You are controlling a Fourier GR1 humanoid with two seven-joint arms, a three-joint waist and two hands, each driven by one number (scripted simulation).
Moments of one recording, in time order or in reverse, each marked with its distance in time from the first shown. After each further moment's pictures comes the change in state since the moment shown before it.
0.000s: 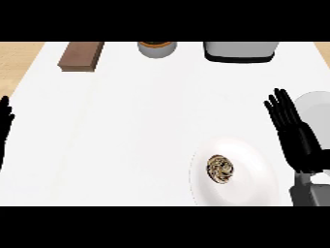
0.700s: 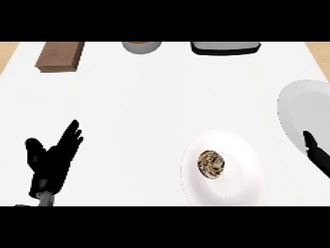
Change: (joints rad) left arm 0.077 -0.252 -0.151 -0.014 0.135 -0.116 0.006; right arm 0.179 0.000 -0.215 -0.171 0.253 -0.460 -0.112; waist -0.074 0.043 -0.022
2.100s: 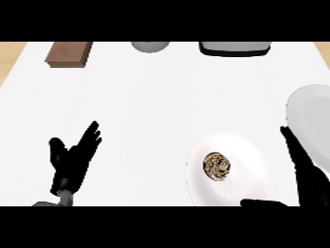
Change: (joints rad) left arm -0.022 -0.107 -0.020 0.047 -0.057 -0.054 -0.008; right arm 0.148 -0.031 0.508 -0.466 0.719 0.279 0.883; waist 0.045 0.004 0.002
